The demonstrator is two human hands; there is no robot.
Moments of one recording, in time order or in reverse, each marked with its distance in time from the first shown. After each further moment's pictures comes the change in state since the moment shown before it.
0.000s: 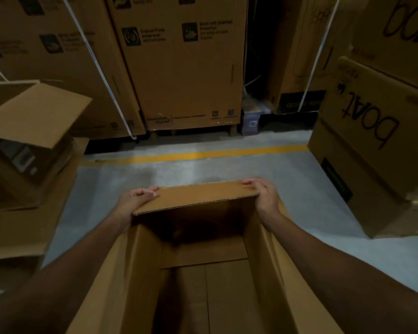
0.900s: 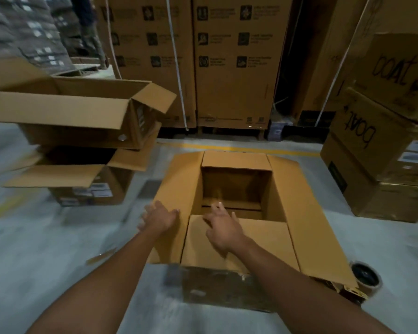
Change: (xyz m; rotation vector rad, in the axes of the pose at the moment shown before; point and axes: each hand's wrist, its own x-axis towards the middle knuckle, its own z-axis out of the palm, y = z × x) left_hand -0.330 -0.073 -0.044 0.762 0.362 -0.374; right_hand -0.383 -0.061 0.038 -1.087 -0.738 -0.344
